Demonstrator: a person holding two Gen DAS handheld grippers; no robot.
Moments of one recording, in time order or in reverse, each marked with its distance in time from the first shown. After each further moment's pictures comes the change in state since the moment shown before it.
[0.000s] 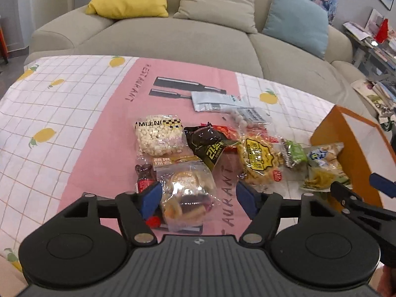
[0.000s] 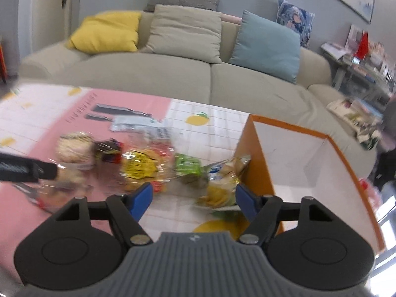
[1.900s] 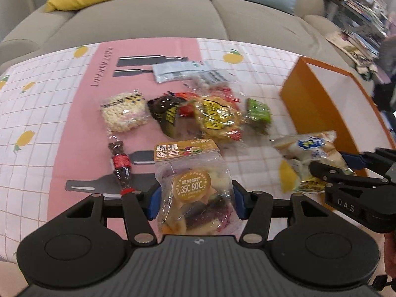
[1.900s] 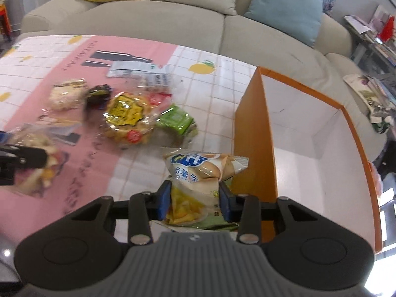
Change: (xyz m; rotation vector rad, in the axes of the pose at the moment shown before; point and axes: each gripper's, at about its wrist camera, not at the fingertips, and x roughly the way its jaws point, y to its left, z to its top) left arm -0.020 -0.041 -0.009 0.173 0.168 -0.082; right arm 0.023 -0.023 -0.001 -0.057 0.254 0.094
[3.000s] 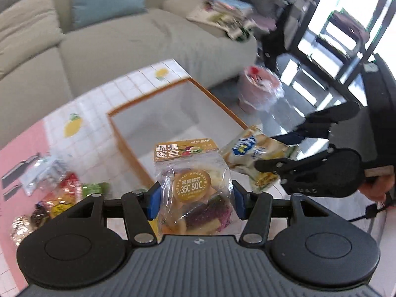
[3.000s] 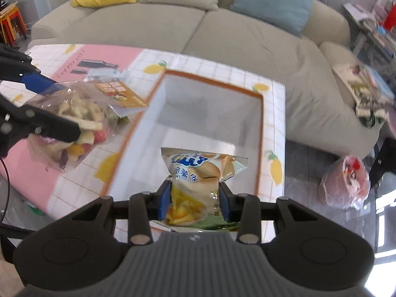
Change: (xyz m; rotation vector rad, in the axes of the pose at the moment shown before) left arm -0.030 -0.233 0.085 0.494 0.067 -0.310; right arm -0.083 -0.223 -0.006 -0.018 0.083 0.109
